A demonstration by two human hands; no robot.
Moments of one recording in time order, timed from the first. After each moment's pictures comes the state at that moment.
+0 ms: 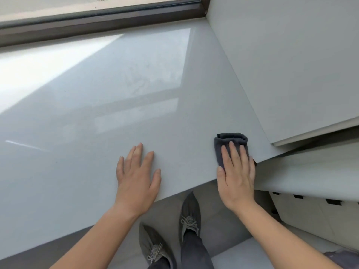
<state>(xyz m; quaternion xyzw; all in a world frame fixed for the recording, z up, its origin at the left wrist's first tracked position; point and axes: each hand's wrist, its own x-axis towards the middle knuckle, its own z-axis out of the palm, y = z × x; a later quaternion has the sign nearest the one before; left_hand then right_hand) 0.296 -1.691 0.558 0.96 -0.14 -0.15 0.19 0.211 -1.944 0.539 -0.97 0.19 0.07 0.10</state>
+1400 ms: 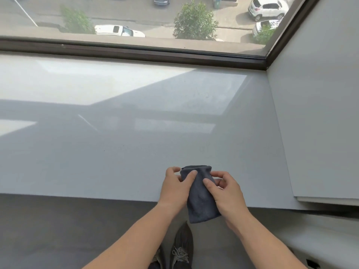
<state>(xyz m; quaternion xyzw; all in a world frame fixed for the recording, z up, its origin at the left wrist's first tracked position) 0.279 -1.712 0.644 0.69 0.30 -0.23 0.62 0.266 -1.861 0.641 -0.72 0.28 0.19 0.61</state>
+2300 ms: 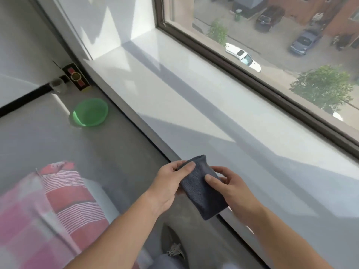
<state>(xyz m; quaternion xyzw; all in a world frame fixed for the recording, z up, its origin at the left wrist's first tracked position) 0.119 -1.181 0.791 0.42 0.43 0.04 0.80 0.235 -1.327 0.794 -0.68 -0.08 0.50 0.53</state>
